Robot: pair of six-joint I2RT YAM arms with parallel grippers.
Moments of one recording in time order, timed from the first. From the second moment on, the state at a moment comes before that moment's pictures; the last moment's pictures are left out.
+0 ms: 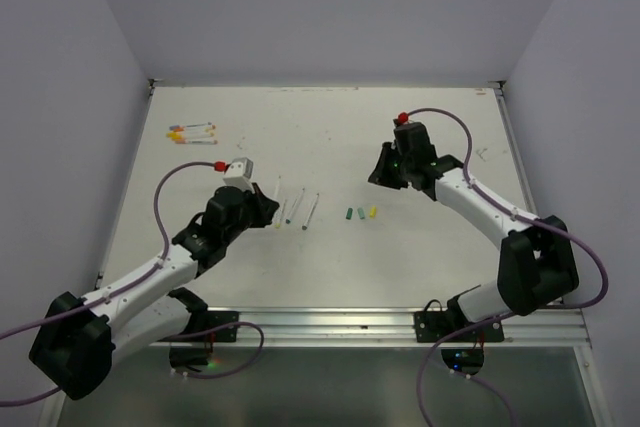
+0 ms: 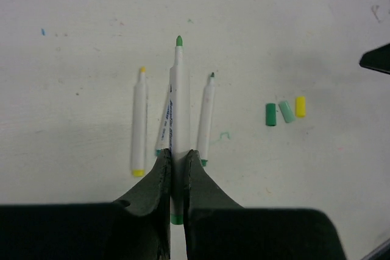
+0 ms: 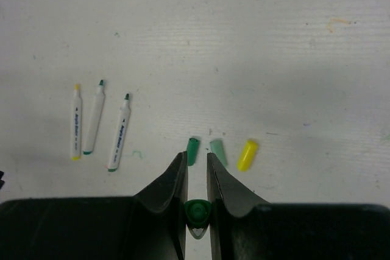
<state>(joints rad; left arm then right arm) -0.58 0.95 0.43 0.07 -0.10 -0.60 0.42 1.47 1.03 -0.37 -0.06 0.59</state>
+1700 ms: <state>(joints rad) -0.43 1.38 0.35 0.39 0.03 -0.63 0.36 1.63 0.86 -0.29 -0.10 0.54</state>
